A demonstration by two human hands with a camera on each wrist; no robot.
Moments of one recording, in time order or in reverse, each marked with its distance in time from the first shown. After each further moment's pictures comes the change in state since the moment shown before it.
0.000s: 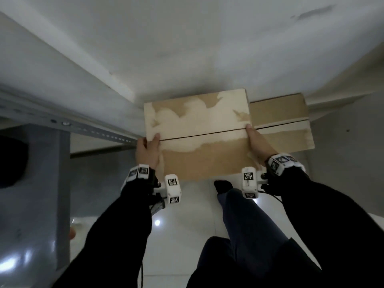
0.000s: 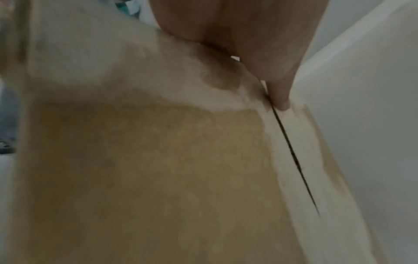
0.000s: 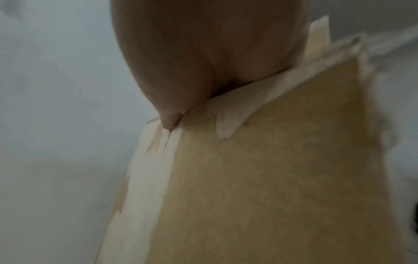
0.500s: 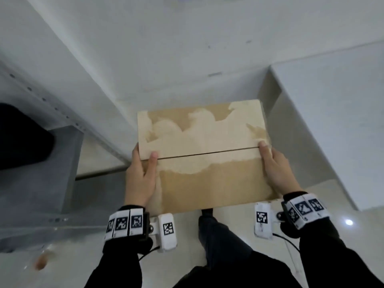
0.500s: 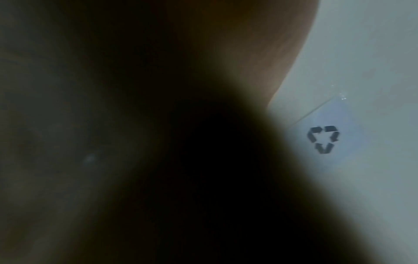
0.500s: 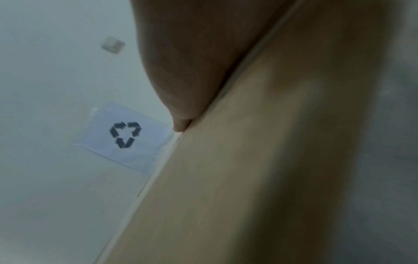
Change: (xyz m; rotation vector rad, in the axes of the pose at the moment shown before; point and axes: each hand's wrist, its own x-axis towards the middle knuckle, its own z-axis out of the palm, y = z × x) left_hand -0.350 0.045 -0.084 -0.066 -0.079 0.615; right_hand -0.350 0.026 -0.165 -0.019 0.353 -0.257
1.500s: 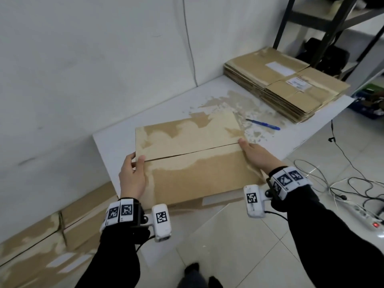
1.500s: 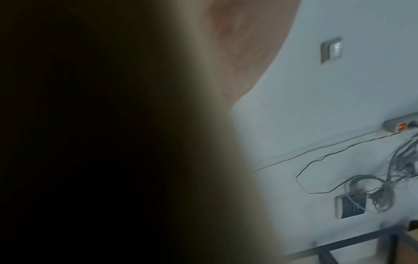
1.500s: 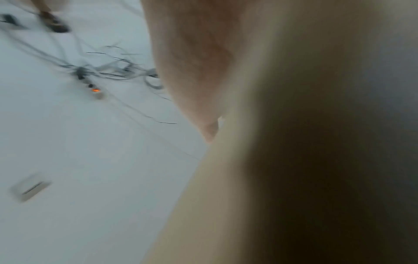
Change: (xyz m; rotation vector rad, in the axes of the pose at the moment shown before) left_hand -0.078 0.322 0.495 -0.055 -0.281 0.098; right_hand 0.101 0.151 -0.563 -0.137 0.182 0.253
